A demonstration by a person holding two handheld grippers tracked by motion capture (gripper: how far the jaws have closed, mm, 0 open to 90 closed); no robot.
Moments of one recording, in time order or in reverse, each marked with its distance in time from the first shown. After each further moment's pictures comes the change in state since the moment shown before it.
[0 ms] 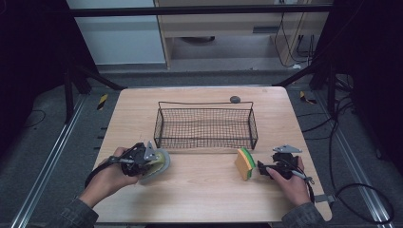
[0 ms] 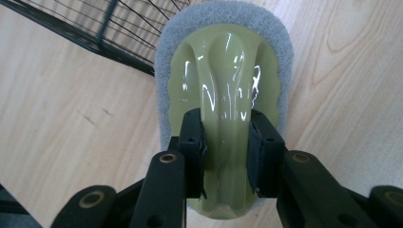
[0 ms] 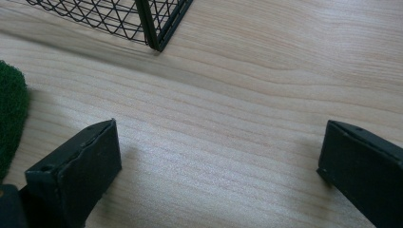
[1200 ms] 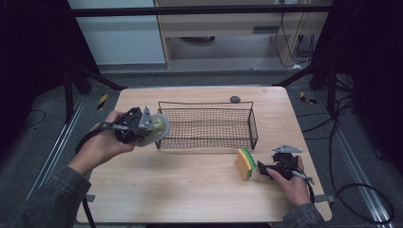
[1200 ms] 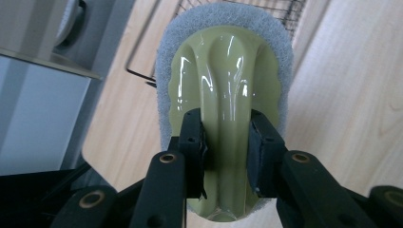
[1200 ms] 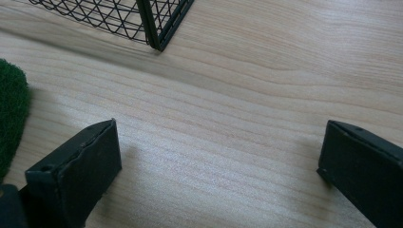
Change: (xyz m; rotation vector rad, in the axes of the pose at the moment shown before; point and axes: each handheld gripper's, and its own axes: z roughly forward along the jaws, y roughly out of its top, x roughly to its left) left arm 0.065 0.052 -0.072 -0.078 0.159 0.095; right arm -0.001 0.000 0.000 0.002 0.006 -0.010
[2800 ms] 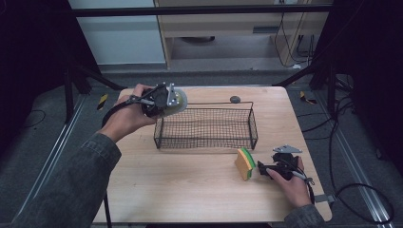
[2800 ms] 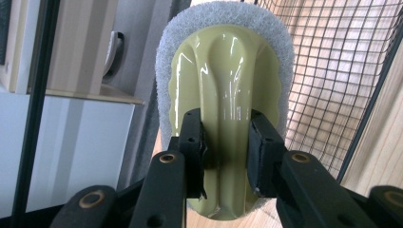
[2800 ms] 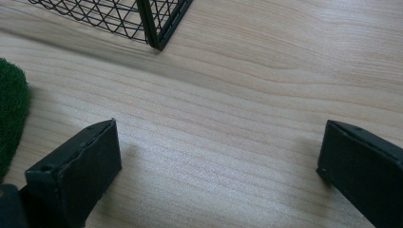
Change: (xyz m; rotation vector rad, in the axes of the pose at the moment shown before) left arm 0.035 0.069 0.037 -0.015 0.124 0.159; right arm 0.001 -0.001 0.000 -0.002 -0.008 0.000
